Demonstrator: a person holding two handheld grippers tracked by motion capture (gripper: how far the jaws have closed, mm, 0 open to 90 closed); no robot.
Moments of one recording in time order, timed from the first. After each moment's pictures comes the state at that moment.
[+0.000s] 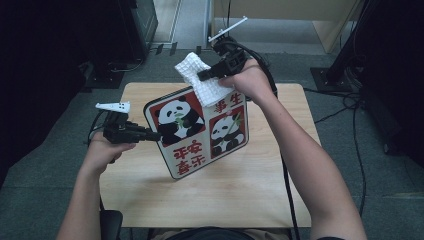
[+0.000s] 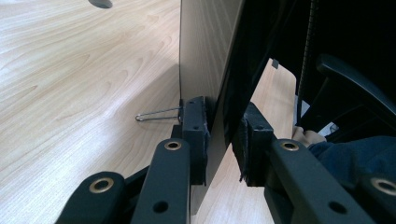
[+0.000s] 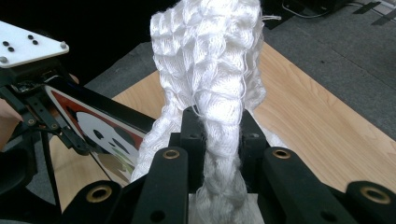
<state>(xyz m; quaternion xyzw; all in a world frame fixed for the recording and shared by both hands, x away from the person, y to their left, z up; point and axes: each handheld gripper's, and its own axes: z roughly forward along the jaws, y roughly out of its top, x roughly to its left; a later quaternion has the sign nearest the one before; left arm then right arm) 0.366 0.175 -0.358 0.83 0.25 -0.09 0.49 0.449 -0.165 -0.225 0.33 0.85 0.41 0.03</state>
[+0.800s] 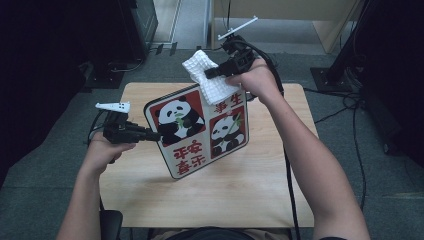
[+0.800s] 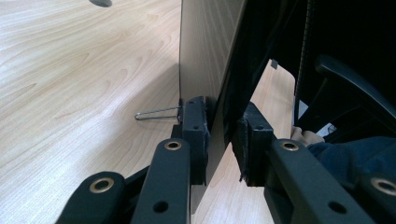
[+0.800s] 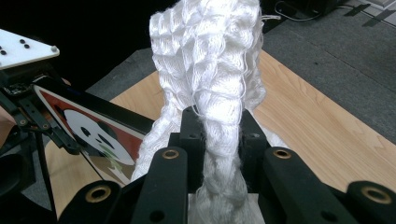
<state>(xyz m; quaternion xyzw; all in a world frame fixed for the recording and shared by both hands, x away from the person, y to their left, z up) 0.366 0.175 -0.358 0.83 0.26 -0.10 0.49 0.453 -0.185 -0.228 0.34 0.84 0.42 0.03</state>
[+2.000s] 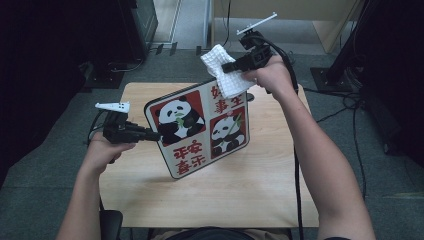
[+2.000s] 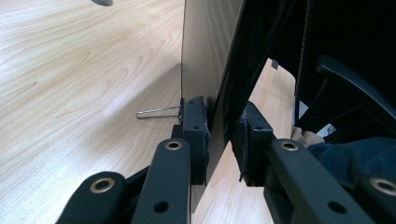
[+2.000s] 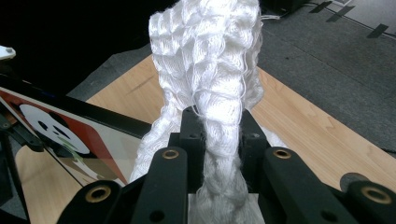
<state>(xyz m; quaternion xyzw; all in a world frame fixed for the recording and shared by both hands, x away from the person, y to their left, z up) 0.367 0.177 -0.359 0.83 0.26 -0.10 0.49 0.464 -0.225 -0.226 0.38 0.83 0.41 0.06</state>
